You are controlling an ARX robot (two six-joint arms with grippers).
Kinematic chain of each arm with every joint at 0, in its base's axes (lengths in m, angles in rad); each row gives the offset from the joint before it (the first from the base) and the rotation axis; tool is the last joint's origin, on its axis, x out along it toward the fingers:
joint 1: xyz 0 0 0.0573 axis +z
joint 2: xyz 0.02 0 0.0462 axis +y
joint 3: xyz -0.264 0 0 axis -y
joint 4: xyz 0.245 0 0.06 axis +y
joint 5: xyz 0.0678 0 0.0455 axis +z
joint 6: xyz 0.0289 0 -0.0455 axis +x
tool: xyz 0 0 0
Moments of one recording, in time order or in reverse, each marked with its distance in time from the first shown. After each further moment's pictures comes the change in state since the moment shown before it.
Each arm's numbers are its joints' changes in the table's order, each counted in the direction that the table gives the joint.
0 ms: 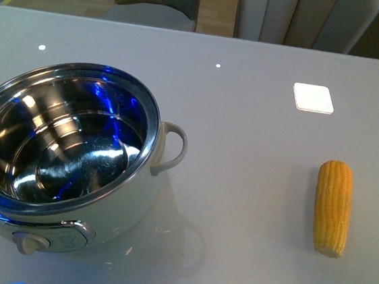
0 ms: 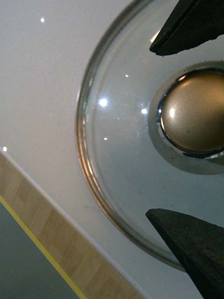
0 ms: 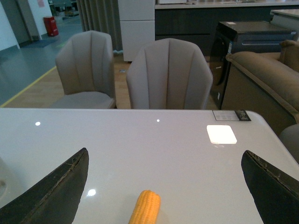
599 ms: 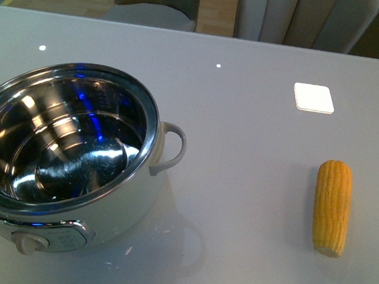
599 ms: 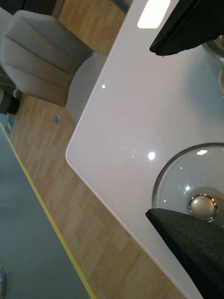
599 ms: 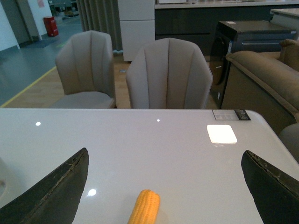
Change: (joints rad) left arm -0.130 -1.219 -0.401 0.559 -0.044 -0.262; right arm 0.000 0.000 0.000 0.000 0.000 0.000
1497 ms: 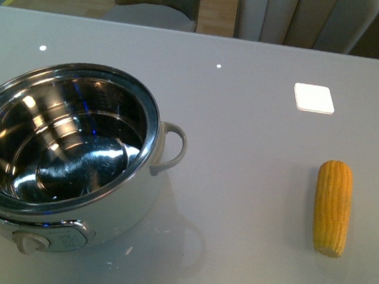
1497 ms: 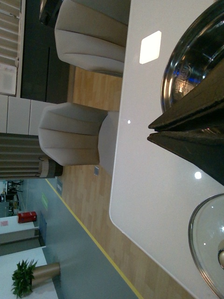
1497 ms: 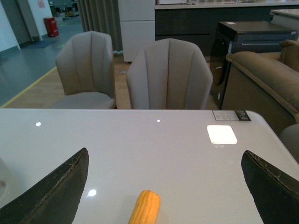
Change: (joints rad) left arm -0.334 -0.590 -0.332 0.023 0.029 0.158; right arm 0.000 0.000 0.000 0.000 0.000 0.000
